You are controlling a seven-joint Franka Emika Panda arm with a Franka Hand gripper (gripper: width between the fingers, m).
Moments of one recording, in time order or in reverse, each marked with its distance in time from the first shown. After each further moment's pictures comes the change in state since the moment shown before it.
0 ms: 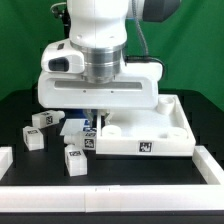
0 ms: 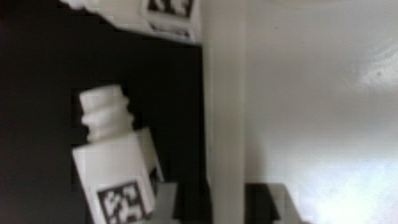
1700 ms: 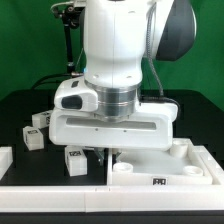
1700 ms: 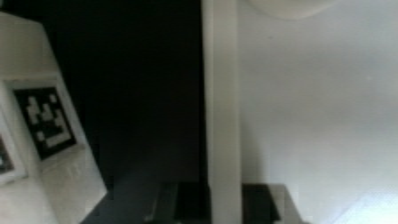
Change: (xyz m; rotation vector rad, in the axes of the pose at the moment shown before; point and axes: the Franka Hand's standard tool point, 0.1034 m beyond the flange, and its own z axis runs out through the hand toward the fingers) arm 0.040 -0.020 0.044 -0.018 0.118 -0.011
